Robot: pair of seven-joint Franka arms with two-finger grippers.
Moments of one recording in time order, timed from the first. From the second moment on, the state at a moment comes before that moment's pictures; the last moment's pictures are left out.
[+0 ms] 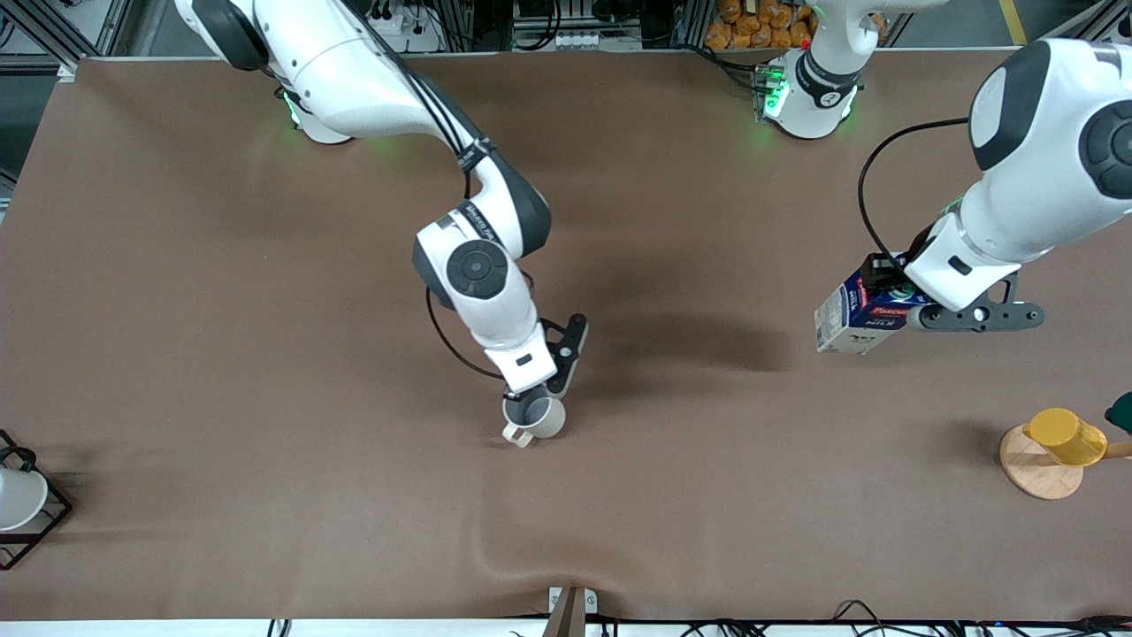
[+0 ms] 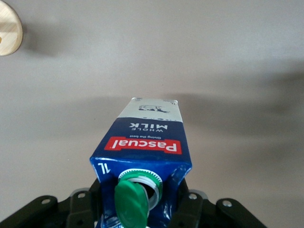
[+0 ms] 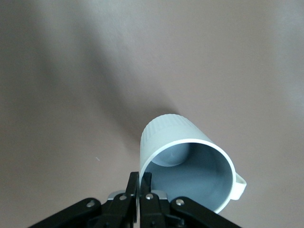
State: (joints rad) left arm -0.02 0.12 -0.17 -1.66 0.04 1.68 -0.19; right arm 0.67 0.81 -0.03 -1.24 0.05 2.21 -0.56
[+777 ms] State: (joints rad) left arm -0.03 0.11 -0.23 -1.63 0.04 1.63 -0.21; right arm 0.72 0.86 -0.05 -1.17 0.05 2.06 -0.43
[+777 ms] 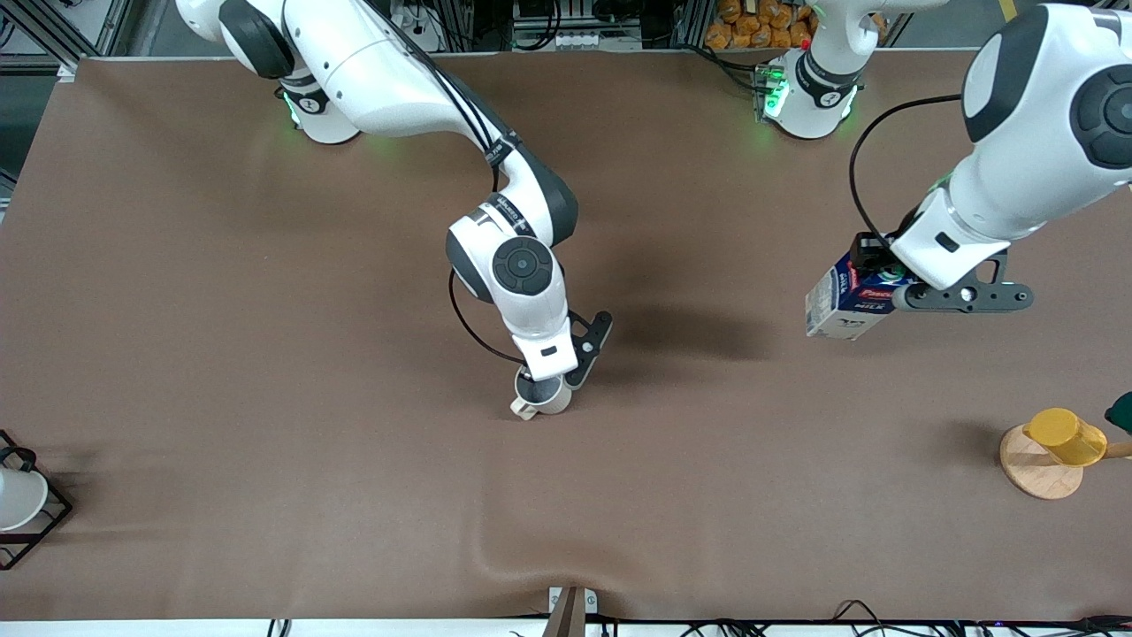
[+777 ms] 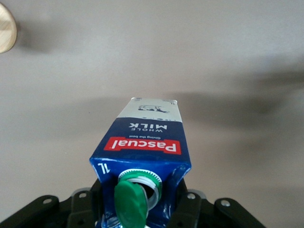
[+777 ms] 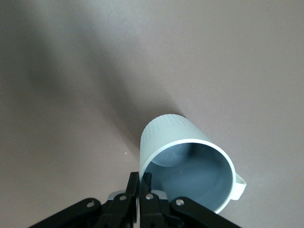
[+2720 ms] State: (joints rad) left arm -0.34 0.42 -0.37 -1.44 -0.07 1.73 -0.77; right arm 0.41 0.26 -0.10 -1.58 0.01 1.95 -0.28
